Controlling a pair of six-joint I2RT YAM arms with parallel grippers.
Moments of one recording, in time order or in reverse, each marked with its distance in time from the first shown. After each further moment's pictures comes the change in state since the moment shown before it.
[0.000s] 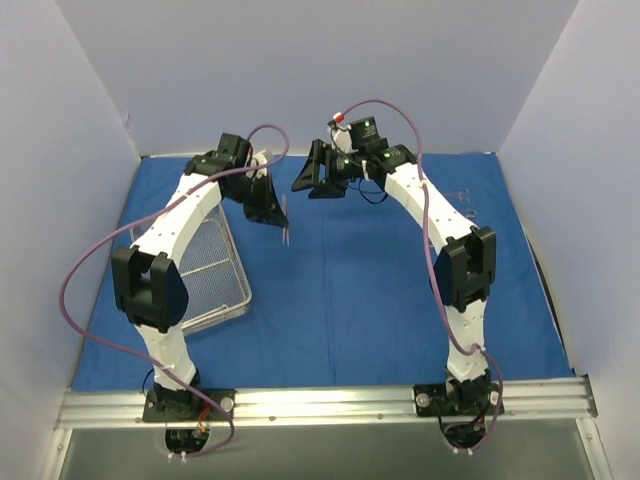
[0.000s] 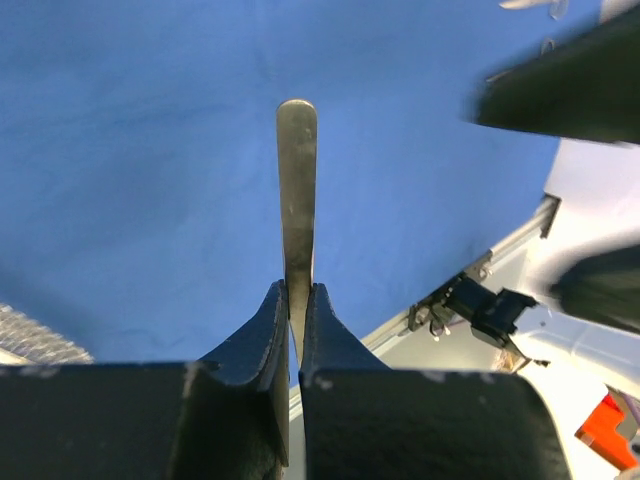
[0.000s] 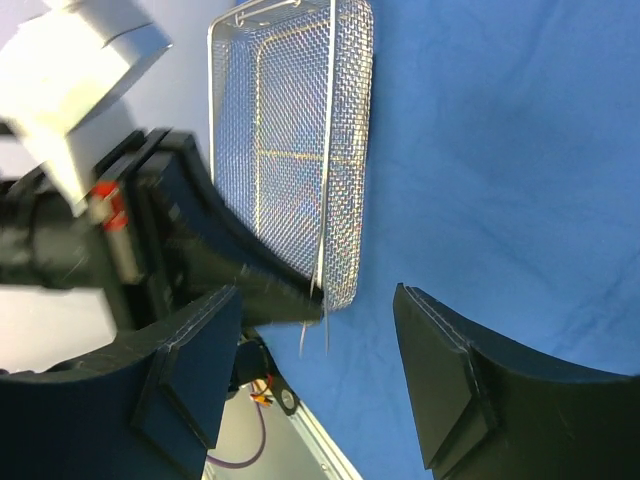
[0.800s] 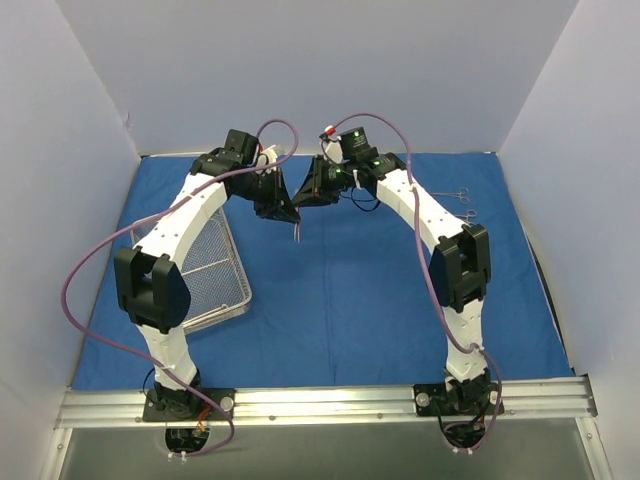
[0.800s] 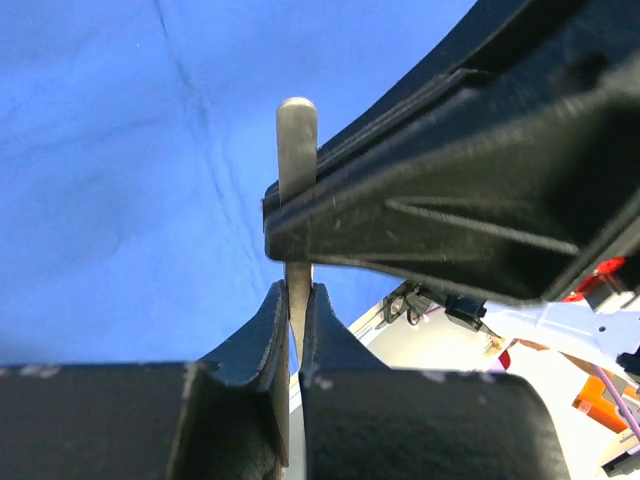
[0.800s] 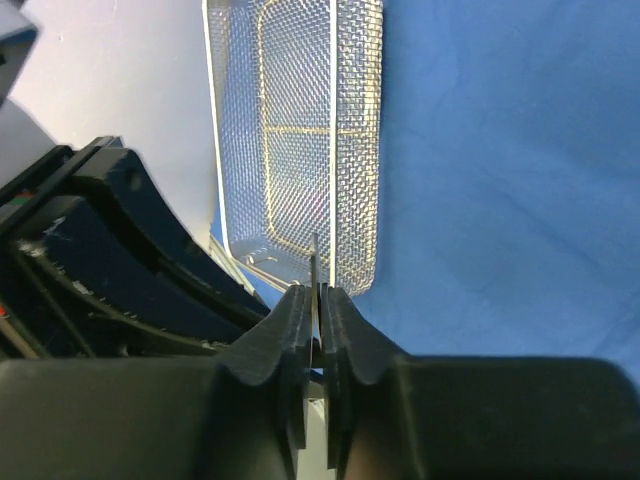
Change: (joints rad) left arm -0.053 0.000 0.029 0.051 0.077 -0.029; right arm 0.042 0.009 -0.078 0.050 -0.019 0.069
